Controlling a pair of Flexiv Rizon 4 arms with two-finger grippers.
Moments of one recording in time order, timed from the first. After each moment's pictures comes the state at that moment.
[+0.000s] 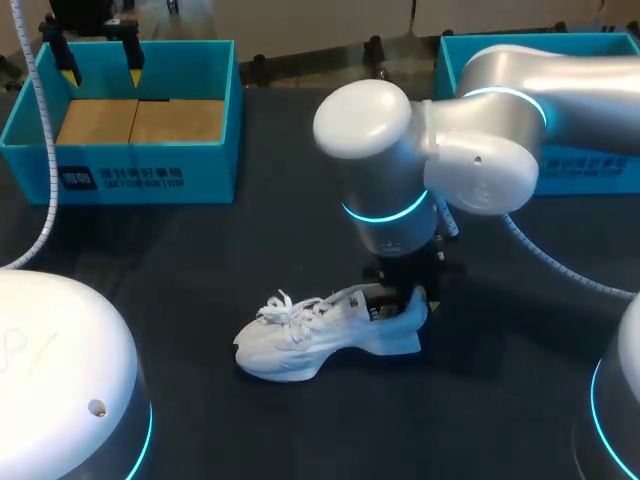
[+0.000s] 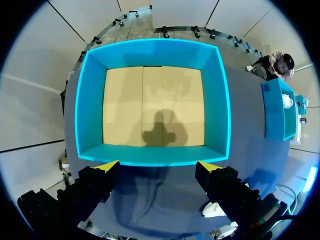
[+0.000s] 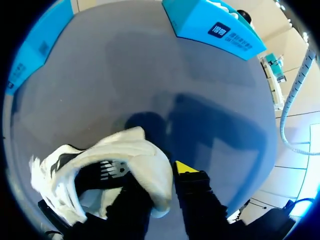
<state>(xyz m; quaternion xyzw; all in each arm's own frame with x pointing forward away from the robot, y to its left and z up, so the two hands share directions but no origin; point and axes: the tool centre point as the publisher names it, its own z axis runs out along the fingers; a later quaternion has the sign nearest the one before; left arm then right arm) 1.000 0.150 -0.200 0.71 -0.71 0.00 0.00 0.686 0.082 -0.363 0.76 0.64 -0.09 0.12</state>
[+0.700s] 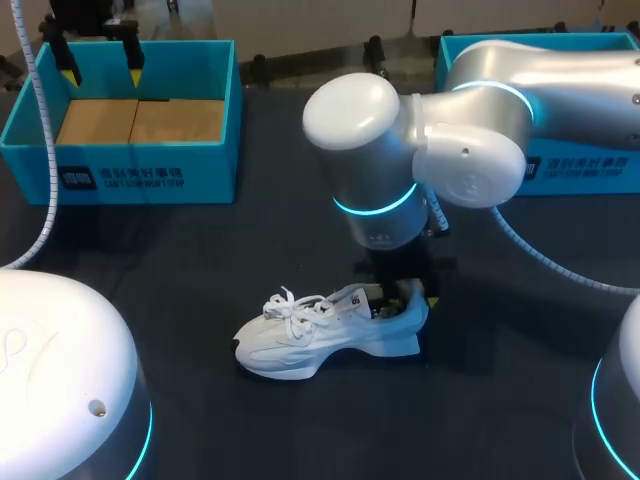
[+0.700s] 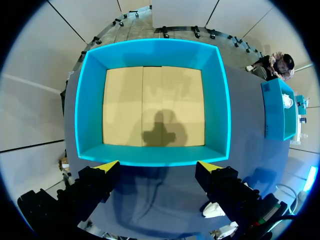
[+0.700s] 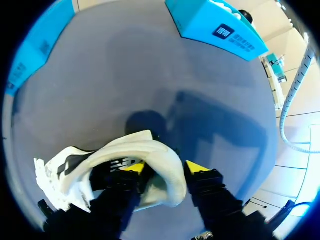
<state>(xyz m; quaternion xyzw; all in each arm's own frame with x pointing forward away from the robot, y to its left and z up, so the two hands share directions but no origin) 1.000 0.150 -0.200 0.71 -0.71 0.00 0.00 0.692 0.097 -0.359 0.76 0.64 -0.08 0.11</state>
